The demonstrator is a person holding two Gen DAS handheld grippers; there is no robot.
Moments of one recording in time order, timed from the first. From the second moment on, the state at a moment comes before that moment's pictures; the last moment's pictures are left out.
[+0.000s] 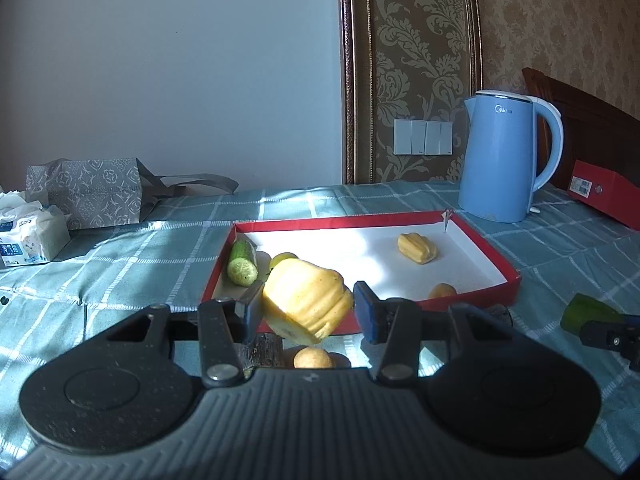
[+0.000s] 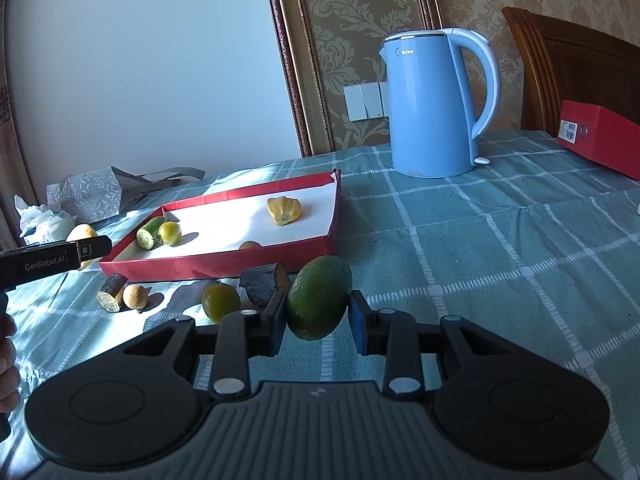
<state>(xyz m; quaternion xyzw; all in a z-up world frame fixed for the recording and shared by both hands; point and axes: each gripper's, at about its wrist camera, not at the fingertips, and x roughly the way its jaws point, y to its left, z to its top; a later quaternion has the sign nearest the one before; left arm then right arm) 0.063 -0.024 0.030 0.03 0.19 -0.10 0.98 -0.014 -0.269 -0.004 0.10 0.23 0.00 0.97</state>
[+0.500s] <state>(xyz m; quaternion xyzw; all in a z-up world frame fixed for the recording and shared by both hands) 0.169 -0.073 0.035 0.05 0.23 -0.10 0.97 -0.023 -0.277 -0.002 0.12 0.22 0.01 0.97</state>
